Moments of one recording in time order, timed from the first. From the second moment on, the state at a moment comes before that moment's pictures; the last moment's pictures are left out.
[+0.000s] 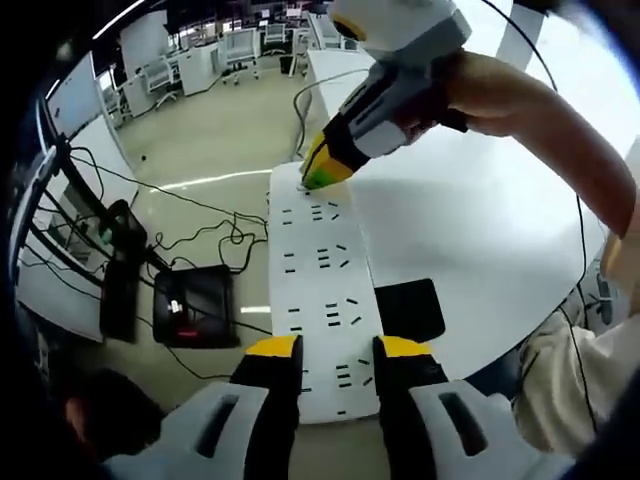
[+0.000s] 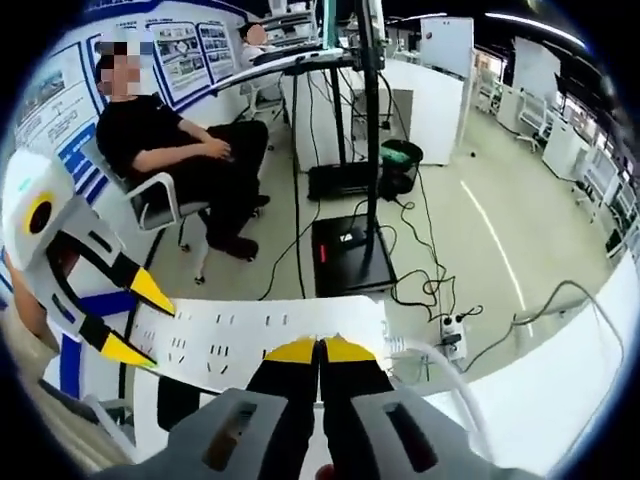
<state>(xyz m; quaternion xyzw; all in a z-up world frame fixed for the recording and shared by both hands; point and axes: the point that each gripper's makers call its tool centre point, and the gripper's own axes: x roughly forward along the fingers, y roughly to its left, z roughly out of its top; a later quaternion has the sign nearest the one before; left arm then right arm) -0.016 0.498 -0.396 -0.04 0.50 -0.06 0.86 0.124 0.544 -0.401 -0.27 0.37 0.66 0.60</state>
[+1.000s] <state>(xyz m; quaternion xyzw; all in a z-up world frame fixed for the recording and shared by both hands) 0.012 0.529 -0.395 0.00 0.47 -0.08 0.88 0.122 0.539 -0.410 -0.30 0.41 0.62 0.60</state>
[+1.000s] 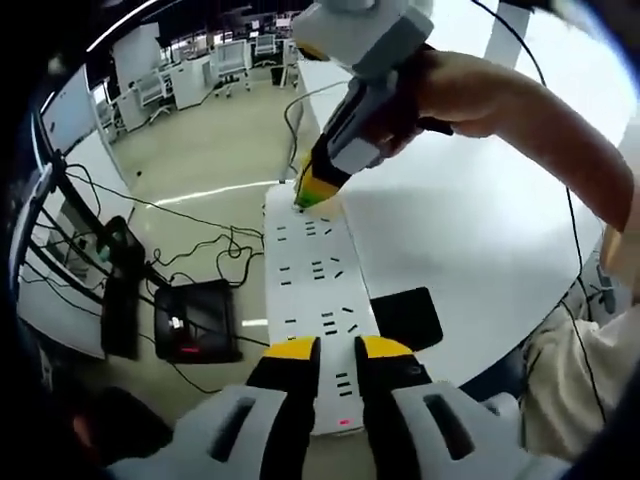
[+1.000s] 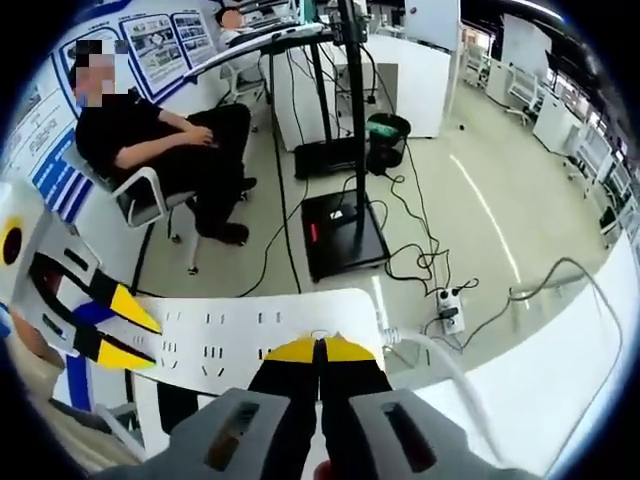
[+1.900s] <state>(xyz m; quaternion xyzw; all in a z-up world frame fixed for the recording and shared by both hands) 0.006 0.516 -0.393 0.02 0.45 -0.12 0.89 0.129 0.544 -0.414 -0.33 0.44 0.60 0.58</state>
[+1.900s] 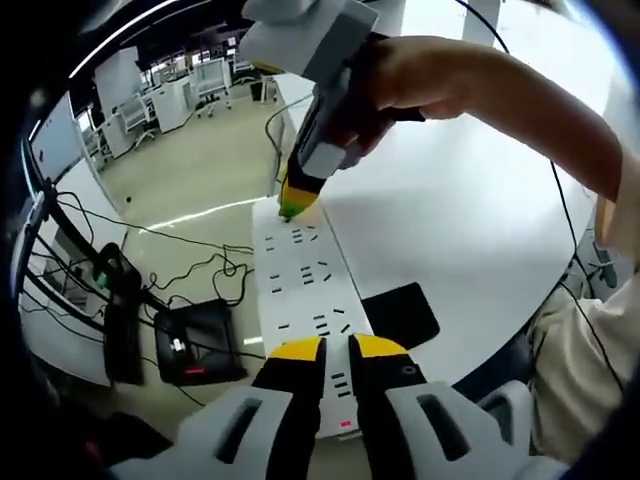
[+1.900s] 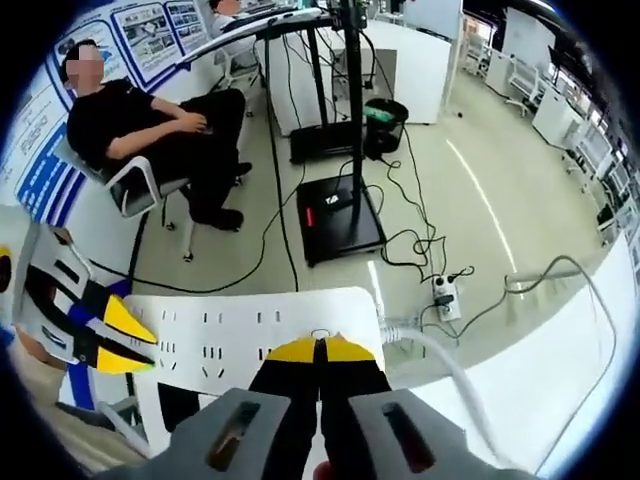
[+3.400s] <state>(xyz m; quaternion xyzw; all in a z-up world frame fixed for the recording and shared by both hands) 0.012 0.532 -0.397 0.01 0.43 -0.13 0.90 0.127 0.548 -0.401 -0.32 0.39 0.63 0.59</state>
